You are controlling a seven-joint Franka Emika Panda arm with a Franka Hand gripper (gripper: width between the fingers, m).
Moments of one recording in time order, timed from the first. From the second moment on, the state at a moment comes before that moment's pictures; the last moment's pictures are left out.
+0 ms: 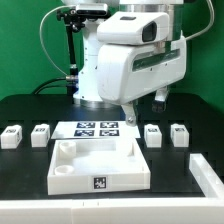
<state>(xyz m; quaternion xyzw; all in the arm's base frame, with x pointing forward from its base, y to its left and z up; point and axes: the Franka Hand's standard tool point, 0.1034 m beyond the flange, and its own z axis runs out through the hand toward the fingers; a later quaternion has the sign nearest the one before) 0.566 0.057 0.114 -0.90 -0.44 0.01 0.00</state>
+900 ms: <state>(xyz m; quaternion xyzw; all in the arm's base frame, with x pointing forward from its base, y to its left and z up) 0.565 0.057 0.113 -0.90 -0.43 0.01 0.00</state>
